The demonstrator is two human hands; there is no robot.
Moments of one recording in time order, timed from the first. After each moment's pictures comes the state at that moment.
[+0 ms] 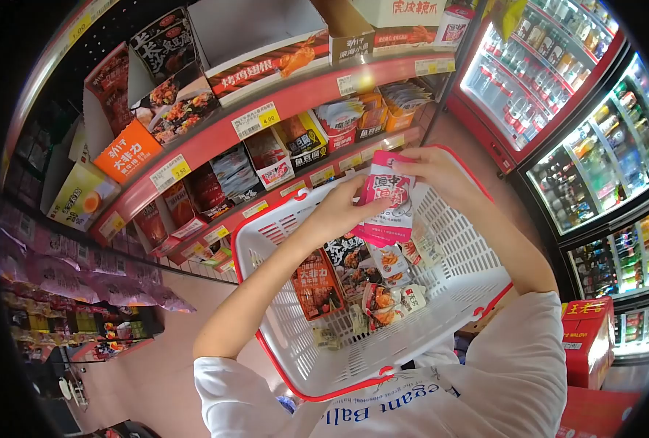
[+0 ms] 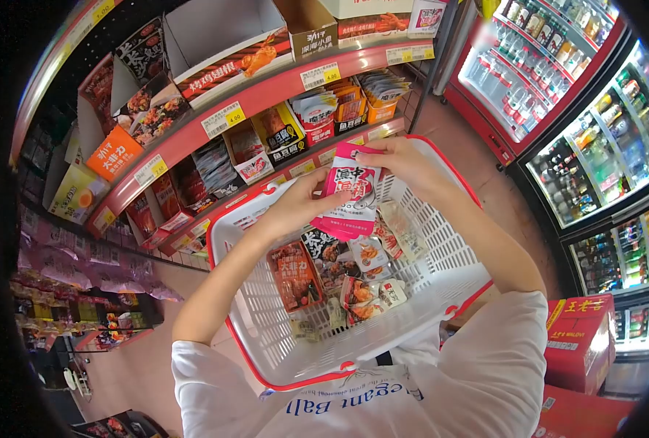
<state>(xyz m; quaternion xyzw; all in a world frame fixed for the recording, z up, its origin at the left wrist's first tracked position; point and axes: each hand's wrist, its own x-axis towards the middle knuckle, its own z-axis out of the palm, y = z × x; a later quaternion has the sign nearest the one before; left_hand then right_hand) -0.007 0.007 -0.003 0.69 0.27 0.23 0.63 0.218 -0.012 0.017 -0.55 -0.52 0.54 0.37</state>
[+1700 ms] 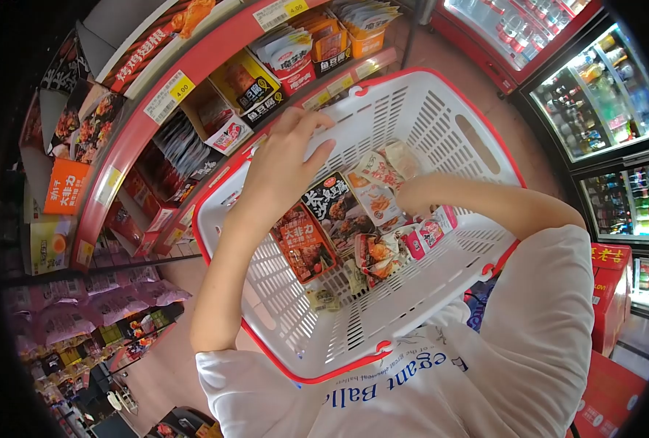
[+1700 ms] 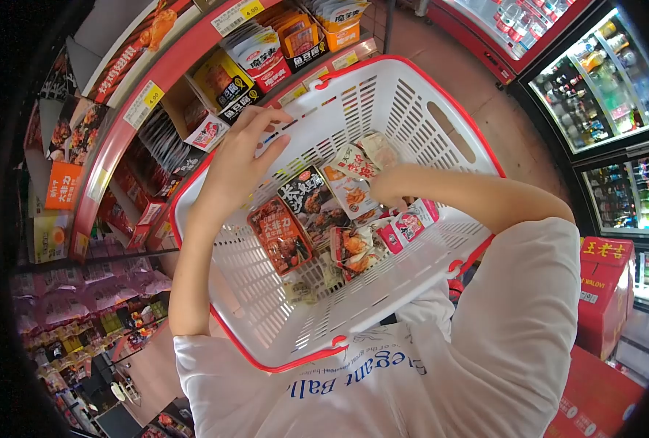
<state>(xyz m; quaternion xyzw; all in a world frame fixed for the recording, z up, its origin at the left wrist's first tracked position) -0.006 0.009 0.003 0.87 0.37 0.20 0.26 0.236 -0.056 -0.172 -0.34 -0.76 0.33 -0.45</state>
